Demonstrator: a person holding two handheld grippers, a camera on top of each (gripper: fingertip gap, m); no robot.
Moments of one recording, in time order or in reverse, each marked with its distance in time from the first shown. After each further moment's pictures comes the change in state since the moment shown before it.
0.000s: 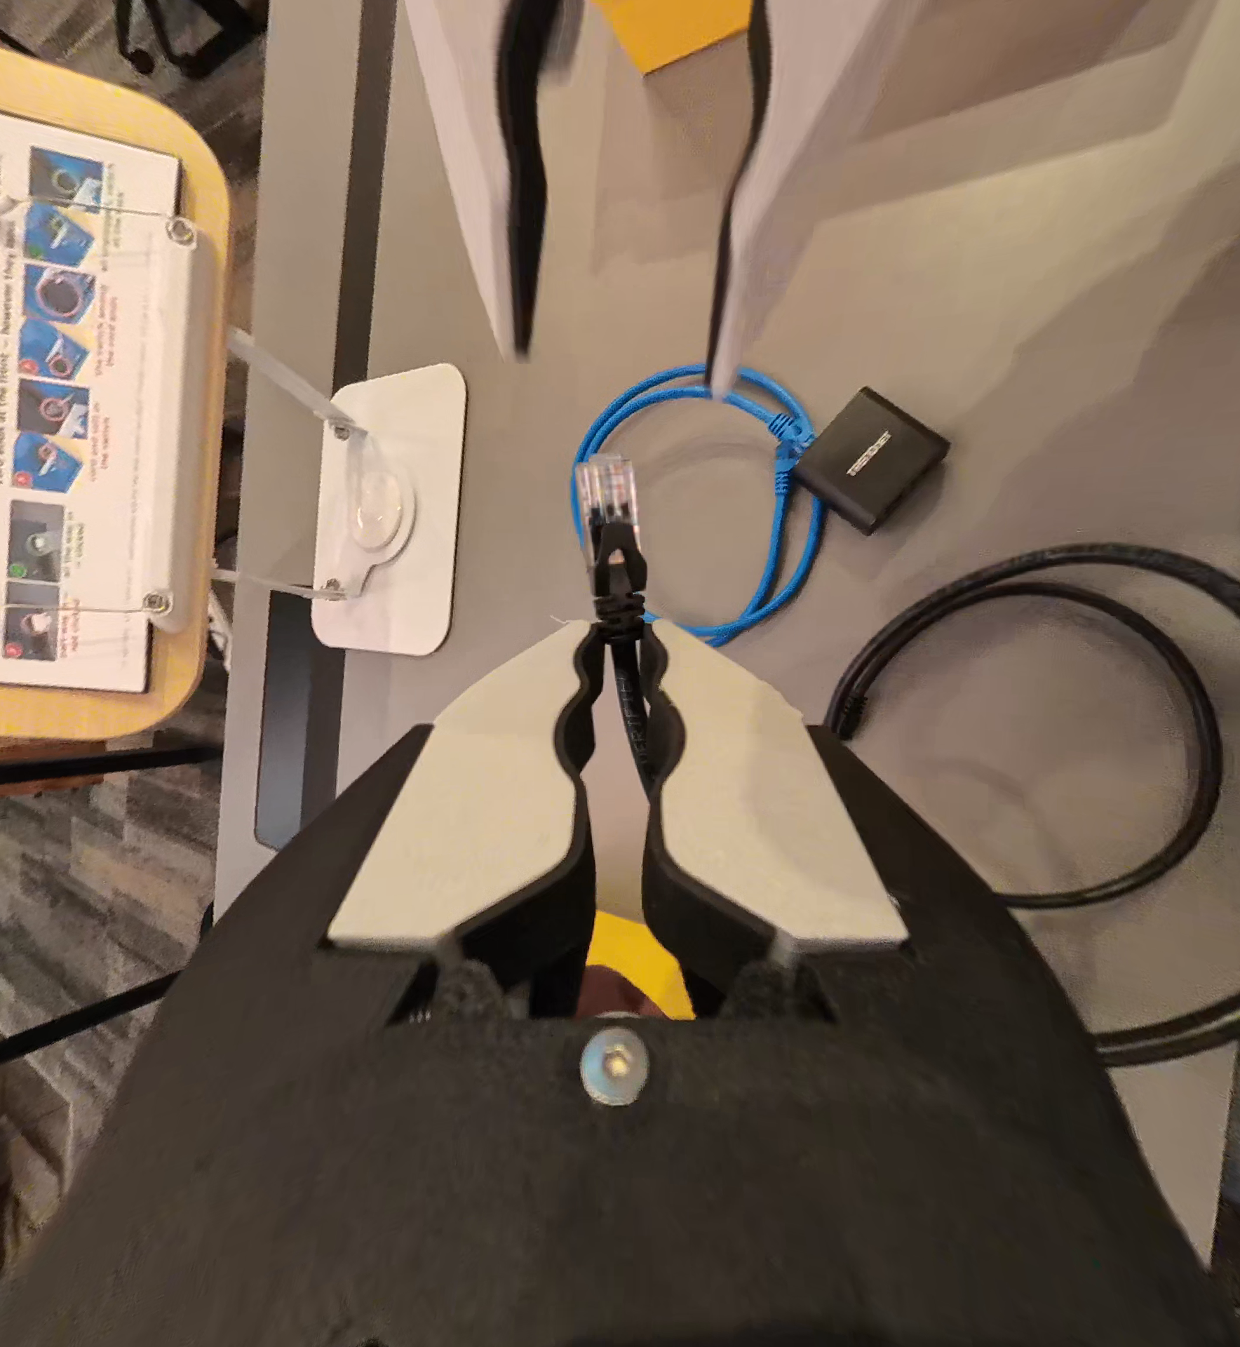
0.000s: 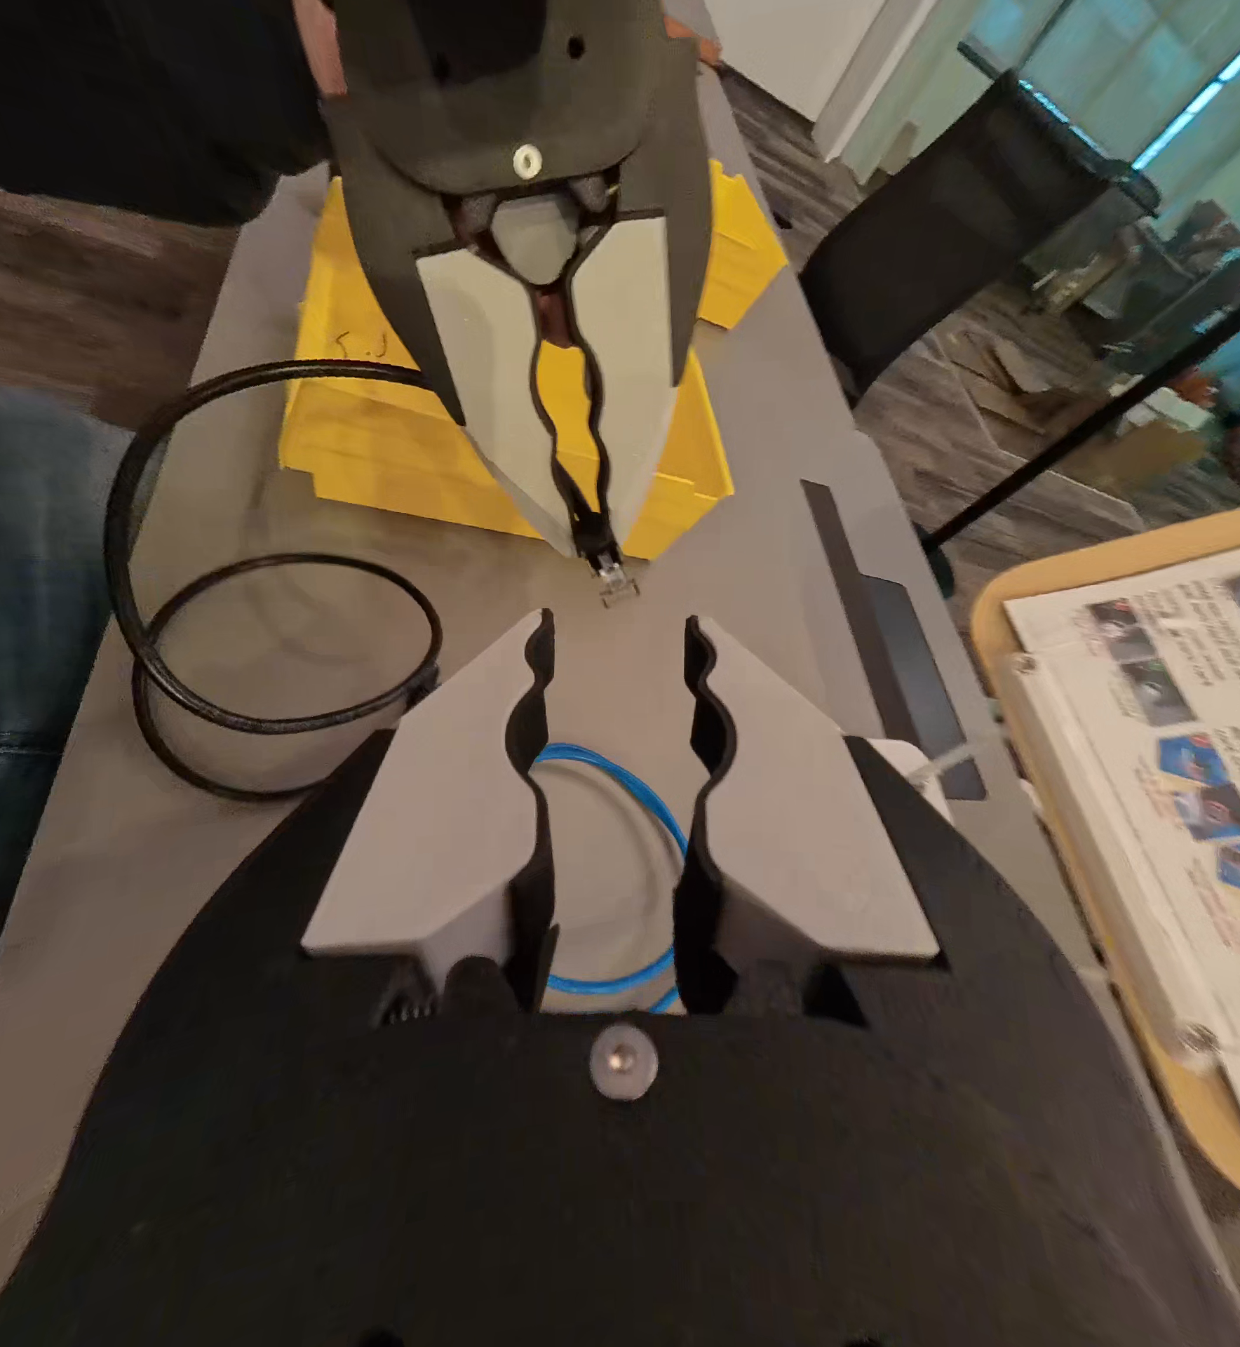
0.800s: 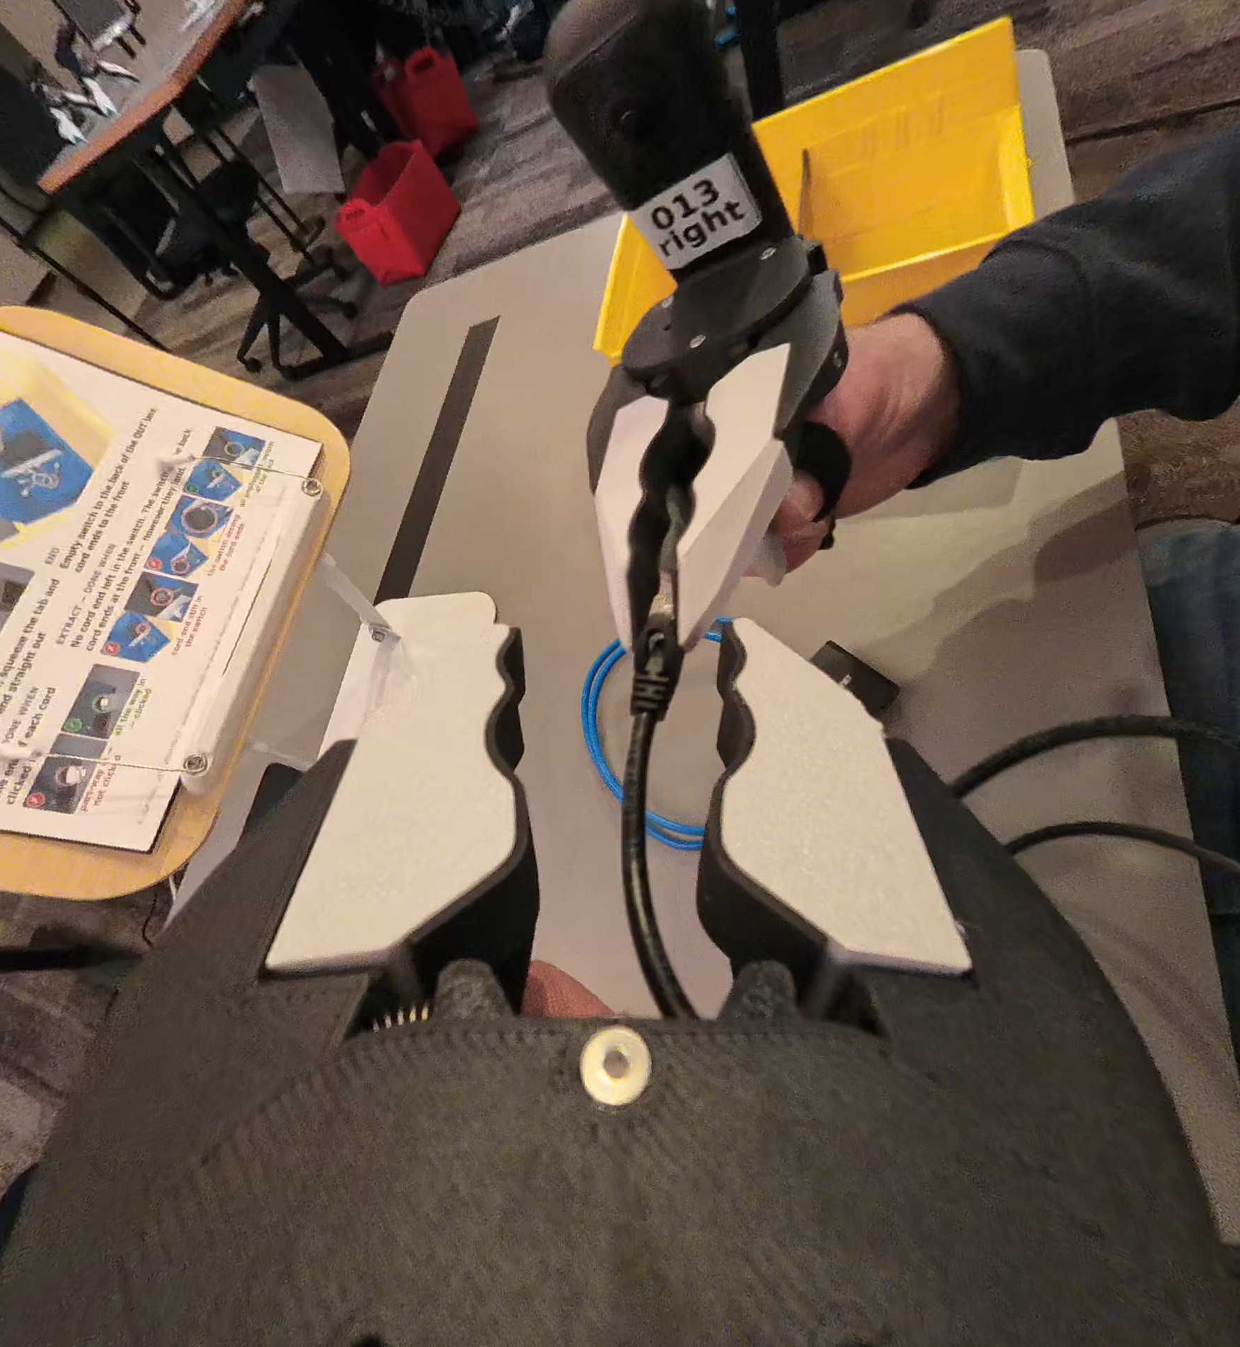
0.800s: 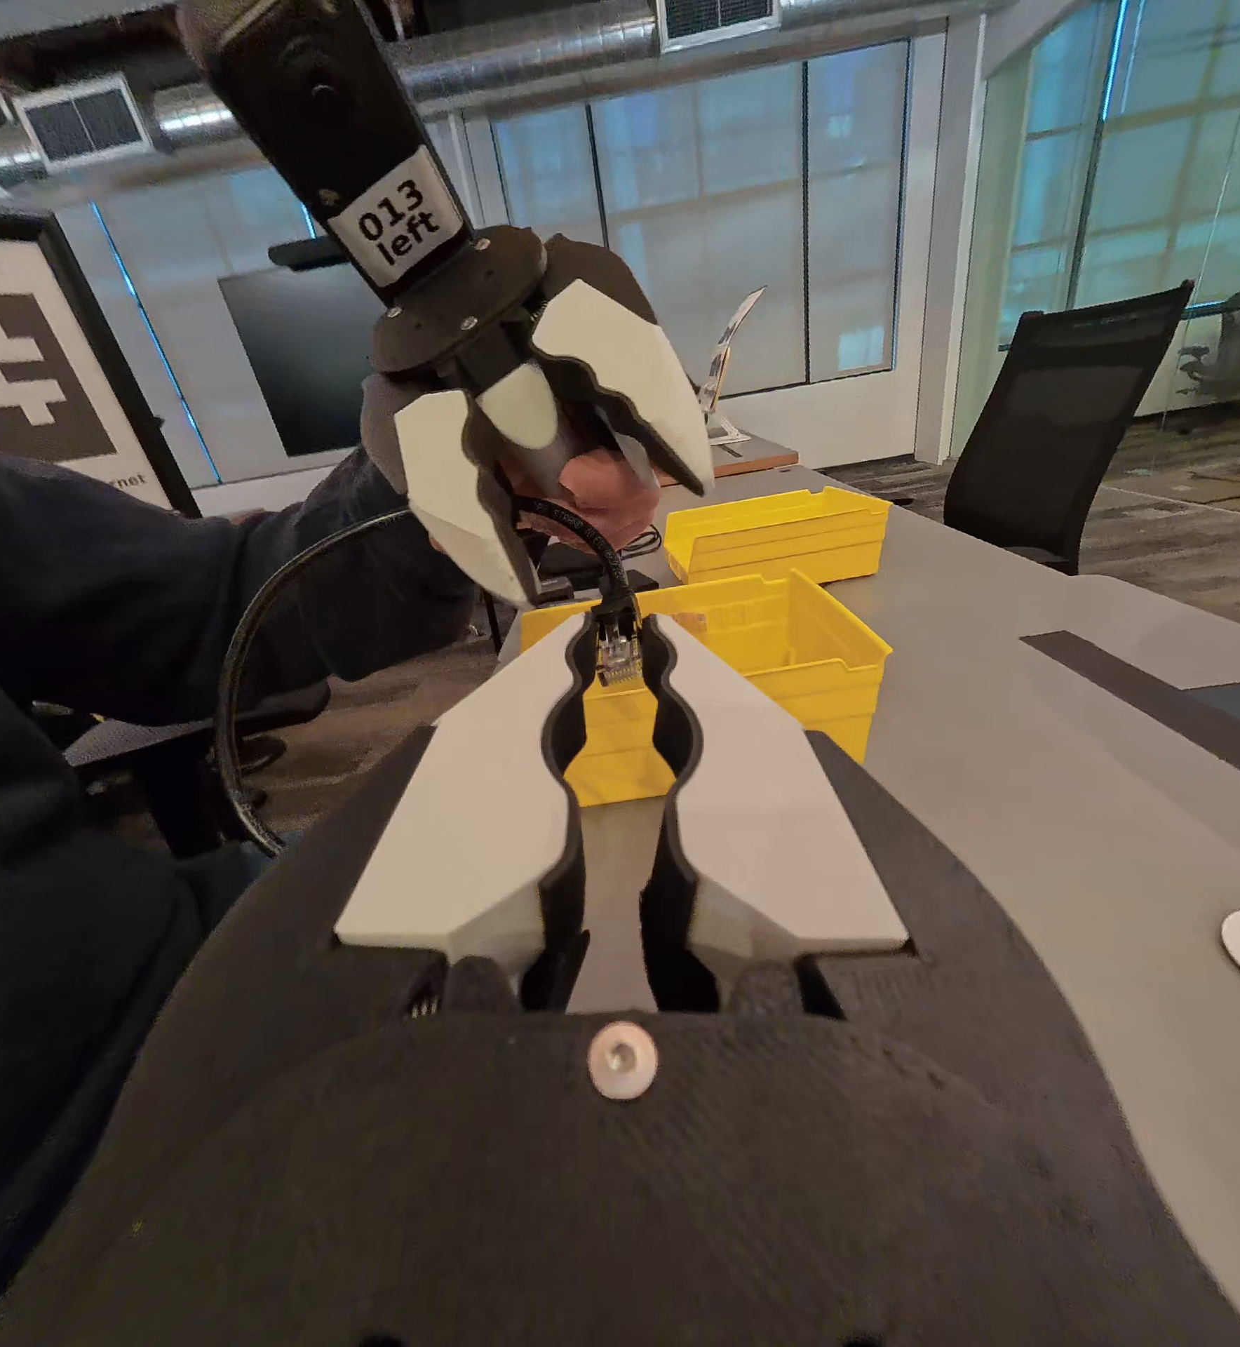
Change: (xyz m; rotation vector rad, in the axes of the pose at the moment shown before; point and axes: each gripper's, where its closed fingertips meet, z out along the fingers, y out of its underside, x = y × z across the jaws) left arm -0.021 -0.057 -0.022 0.376 0.015 -0.100; right arm 0.008 -0.009 0.007 0.604 -0.205 0.568
